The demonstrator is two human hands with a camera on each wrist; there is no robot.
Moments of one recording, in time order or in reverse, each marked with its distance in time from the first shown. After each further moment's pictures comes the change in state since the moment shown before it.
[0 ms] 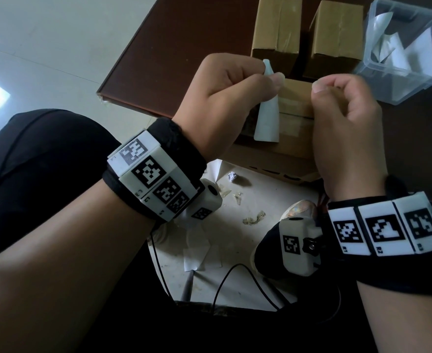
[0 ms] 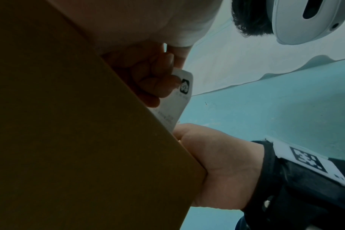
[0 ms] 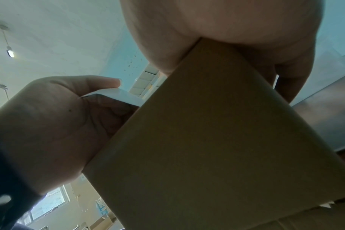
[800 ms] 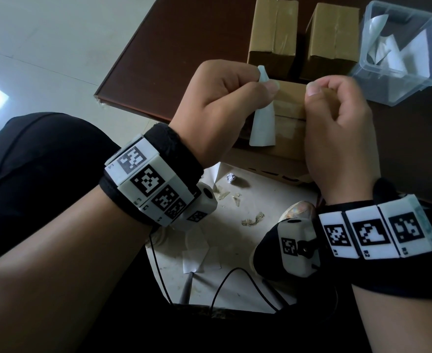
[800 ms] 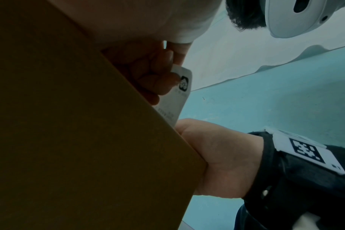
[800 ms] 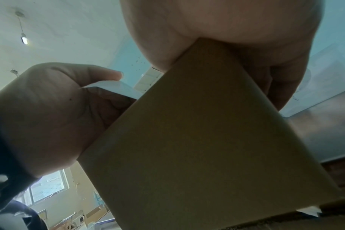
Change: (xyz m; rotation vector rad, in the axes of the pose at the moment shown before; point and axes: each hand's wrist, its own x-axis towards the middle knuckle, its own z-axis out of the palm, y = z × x) left_hand -0.003 0.002 0.002 0.065 0.019 0.001; right_hand -0.002 0.002 0.002 -0.055 0.006 -0.065
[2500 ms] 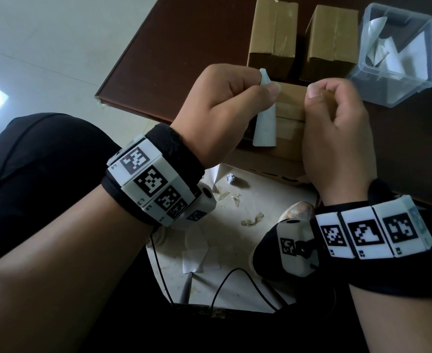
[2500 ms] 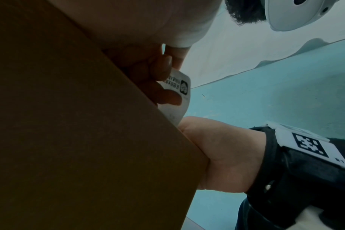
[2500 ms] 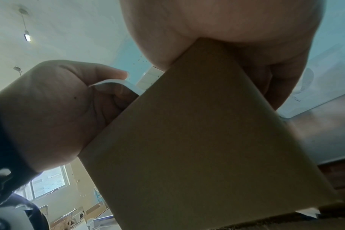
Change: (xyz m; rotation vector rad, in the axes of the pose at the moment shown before) left_hand 0.001 0.001 -0.001 0.078 -0.028 -0.023; right_hand -0.001 0.000 0.001 -0.055 -0.007 0.017
